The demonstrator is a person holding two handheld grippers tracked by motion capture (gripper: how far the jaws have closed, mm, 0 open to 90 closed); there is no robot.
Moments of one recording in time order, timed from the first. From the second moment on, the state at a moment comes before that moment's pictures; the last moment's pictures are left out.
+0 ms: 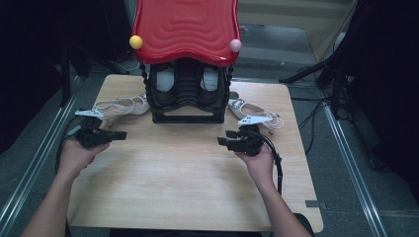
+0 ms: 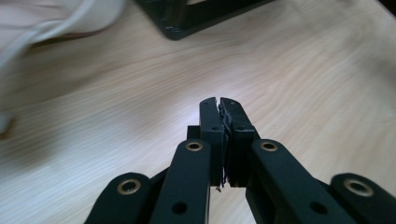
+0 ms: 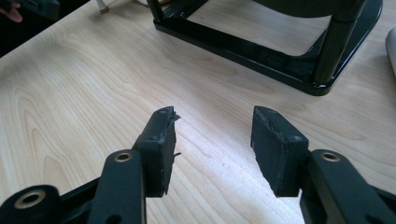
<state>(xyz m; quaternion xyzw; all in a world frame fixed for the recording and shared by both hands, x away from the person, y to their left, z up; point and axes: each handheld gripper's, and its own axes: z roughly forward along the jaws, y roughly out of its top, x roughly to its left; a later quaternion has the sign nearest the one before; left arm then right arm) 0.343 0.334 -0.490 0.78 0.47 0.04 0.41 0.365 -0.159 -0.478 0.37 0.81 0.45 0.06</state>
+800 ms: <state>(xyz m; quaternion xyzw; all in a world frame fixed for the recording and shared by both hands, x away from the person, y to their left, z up) 0.382 0.403 -0.520 0.74 0.55 0.08 0.37 0.350 -0.176 -0.480 0.39 0.81 0.44 0.07</state>
